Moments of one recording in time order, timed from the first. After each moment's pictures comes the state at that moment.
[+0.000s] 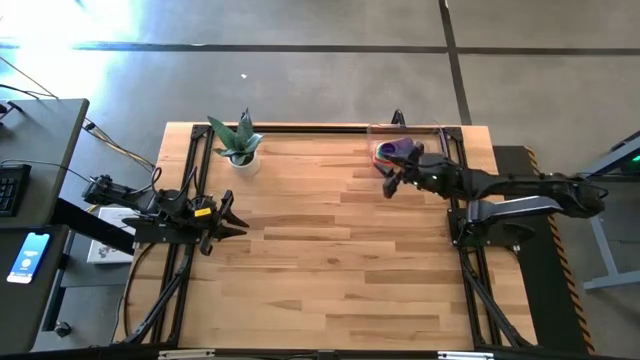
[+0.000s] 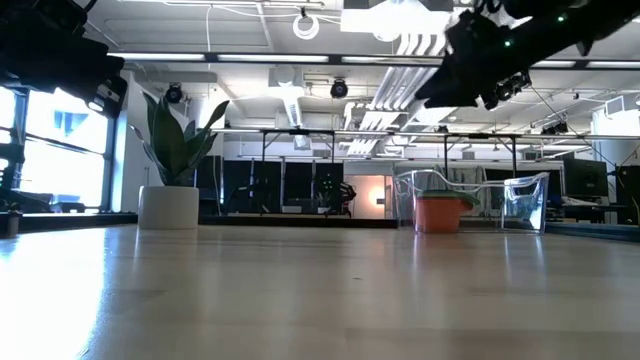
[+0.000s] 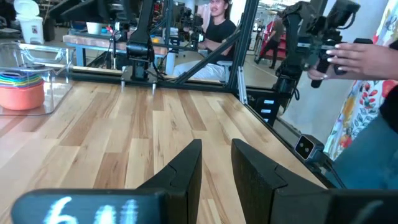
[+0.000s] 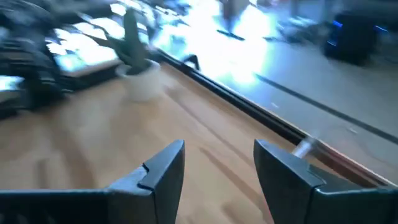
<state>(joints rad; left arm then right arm) -0.29 0.02 0.04 -0.07 -0.06 -0.15 -0.22 0.93 0.54 0.07 0.37 0.22</state>
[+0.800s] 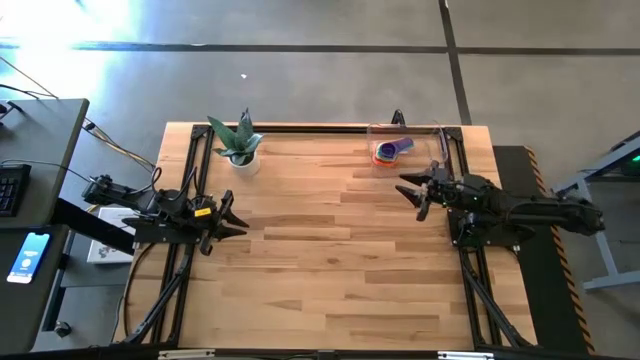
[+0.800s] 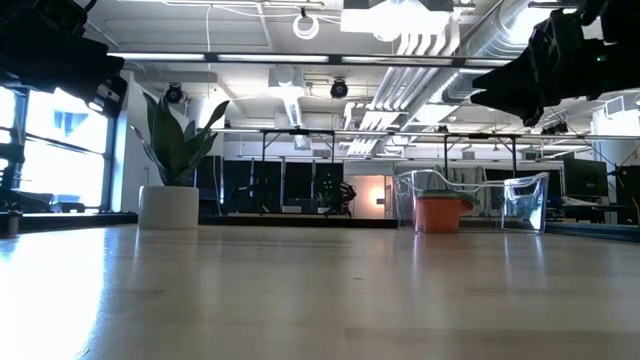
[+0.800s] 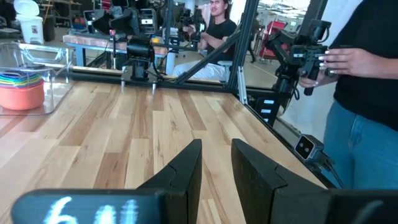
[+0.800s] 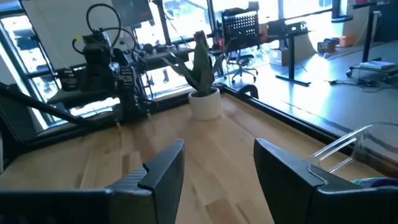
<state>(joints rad) -0.29 0.02 0.04 -0.07 -0.06 -0.15 -0.14 0.33 0.13 0.16 0.18 0.18</state>
